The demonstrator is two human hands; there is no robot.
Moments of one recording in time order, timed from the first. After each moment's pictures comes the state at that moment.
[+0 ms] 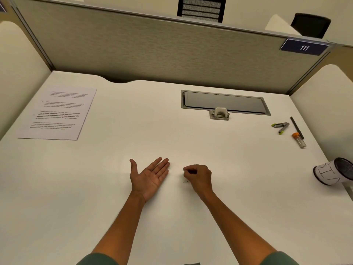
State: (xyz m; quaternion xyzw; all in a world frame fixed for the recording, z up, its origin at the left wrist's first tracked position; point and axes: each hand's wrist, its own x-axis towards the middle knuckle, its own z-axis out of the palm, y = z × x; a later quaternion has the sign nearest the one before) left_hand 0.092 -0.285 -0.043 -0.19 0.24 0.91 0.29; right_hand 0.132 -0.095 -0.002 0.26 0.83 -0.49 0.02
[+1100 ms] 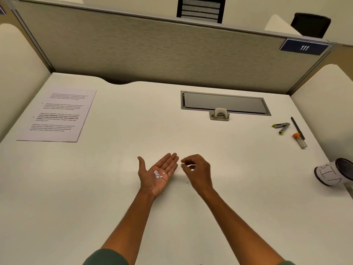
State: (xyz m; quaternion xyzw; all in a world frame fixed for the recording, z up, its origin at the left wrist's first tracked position) left_hand 0.083 -0.255 -0.029 -0.17 0.16 0.93 0.29; right_hand 0.122 -0.103 0.032 0.13 0.86 -0.49 -0.09
